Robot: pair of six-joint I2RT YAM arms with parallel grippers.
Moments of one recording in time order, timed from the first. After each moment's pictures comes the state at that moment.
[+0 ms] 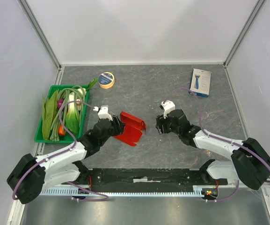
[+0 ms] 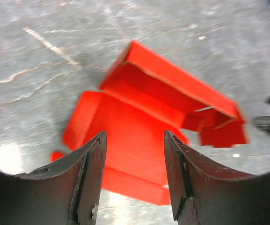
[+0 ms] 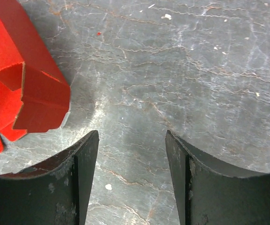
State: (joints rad) left arm -0.73 1.01 0.38 0.17 -0.28 -0.68; right arm 0.67 1.25 0.52 0.14 0.09 0.17
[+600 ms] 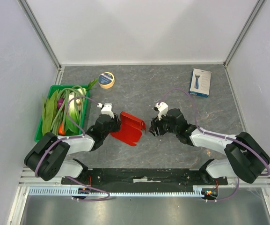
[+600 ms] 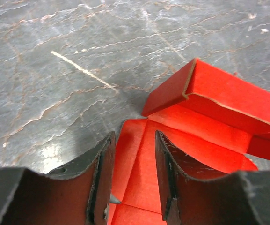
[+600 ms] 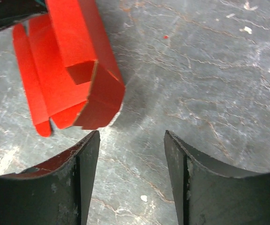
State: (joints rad) left arm -0.58 1.36 0.34 0.49 -0.23 -0.41; right arm 0.67 1.35 0.53 0.23 -0.16 0.16
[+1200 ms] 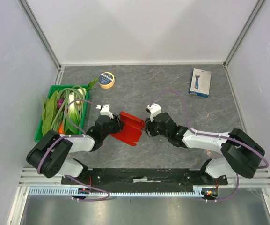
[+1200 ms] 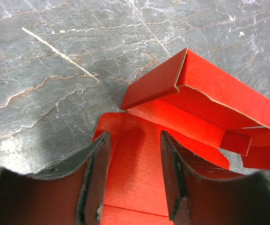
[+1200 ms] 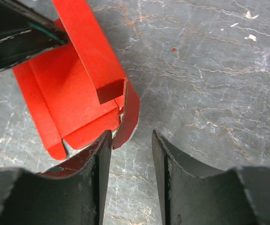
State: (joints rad) left arm -0.56 1.41 0.32 0.58 -0.12 -0.55; right arm 0.86 1.40 0.60 0.24 0.10 0.26
